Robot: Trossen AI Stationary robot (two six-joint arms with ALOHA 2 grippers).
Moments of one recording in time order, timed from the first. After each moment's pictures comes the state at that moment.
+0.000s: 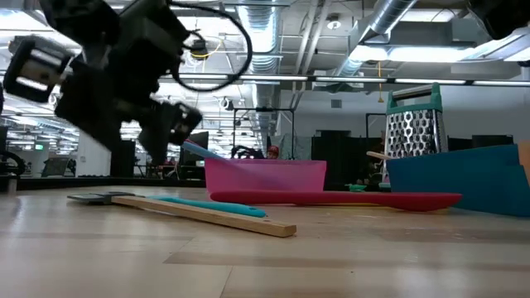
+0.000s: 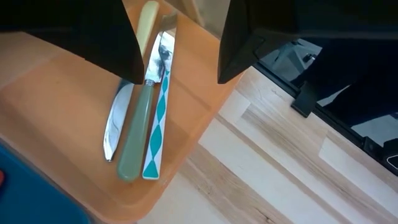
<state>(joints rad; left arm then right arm) -0.14 1.49 0.59 0.05 0.42 0.28 0.67 1.42 1.04 -0.93 -0.14 1.56</state>
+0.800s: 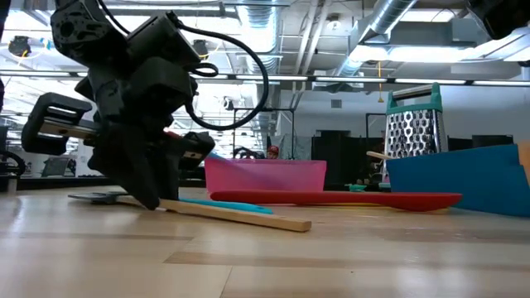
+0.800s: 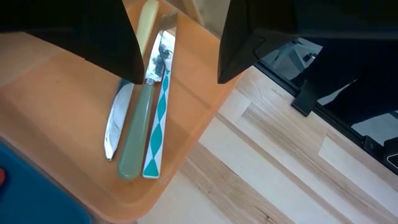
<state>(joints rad) -0.17 1.74 0.60 0.20 0.29 0.32 0.67 1.42 1.04 -0.93 -0.13 1.56</state>
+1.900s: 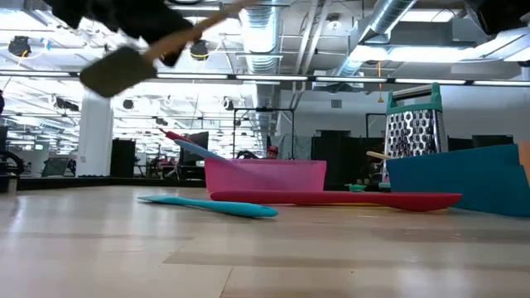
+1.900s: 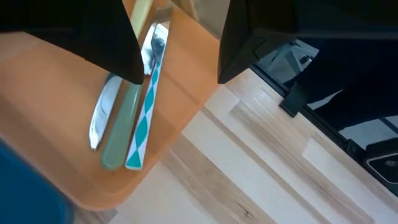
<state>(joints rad) -0.05 1.01 0.59 0.04 0.17 -0.04 0.66 1.42 1.04 -0.89 -0.11 1.52</state>
